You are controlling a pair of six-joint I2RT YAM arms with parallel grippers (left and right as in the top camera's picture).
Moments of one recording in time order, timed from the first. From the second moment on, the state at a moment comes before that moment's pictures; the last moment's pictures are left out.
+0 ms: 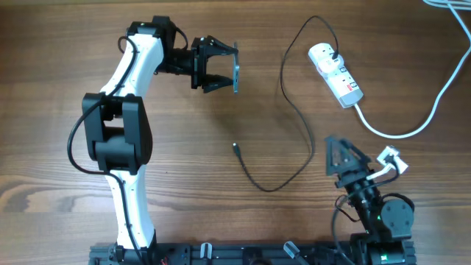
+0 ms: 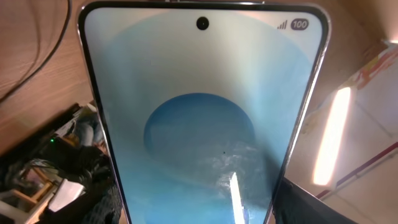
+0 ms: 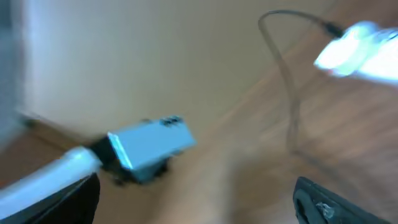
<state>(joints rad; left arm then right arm) -0.11 2.29 1.91 -1.31 1.52 -0.53 0.08 0.02 0.01 0.08 -0.29 1.06</state>
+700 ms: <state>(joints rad) -0.11 2.29 1.91 -1.39 1.52 -0.53 0.08 0.14 0.38 -0.49 -0.19 0.62</state>
